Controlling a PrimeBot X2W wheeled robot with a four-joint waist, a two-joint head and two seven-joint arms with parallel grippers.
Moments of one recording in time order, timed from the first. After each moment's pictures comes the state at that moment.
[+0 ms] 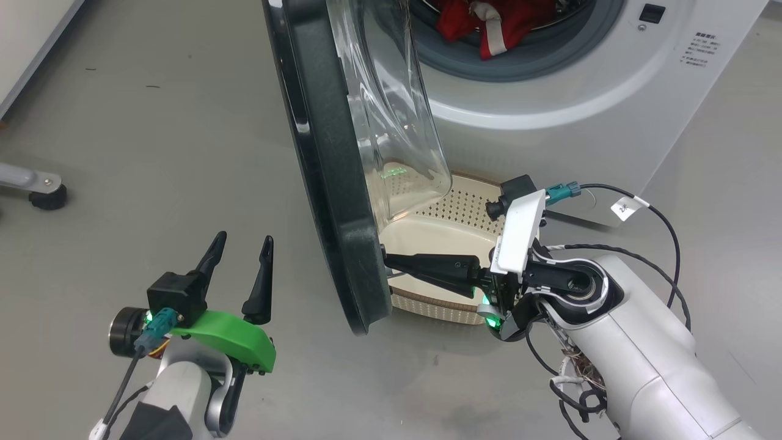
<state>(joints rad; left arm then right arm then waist) -0.33 0.07 -0.32 0.47 -0.41 0.00 -0.25 -0.56 -0.07 0.55 0.44 1.80 0.12 0.84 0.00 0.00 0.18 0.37</state>
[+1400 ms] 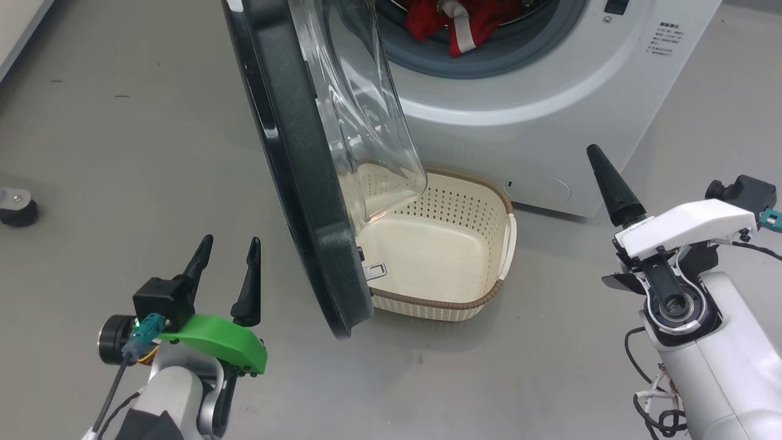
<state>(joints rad) -0.30 0.08 -0.29 0.44 -0.42 0.01 -0.25 -0.39 -0.20 0.29 0.30 1.39 0.12 0.05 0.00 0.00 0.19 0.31</state>
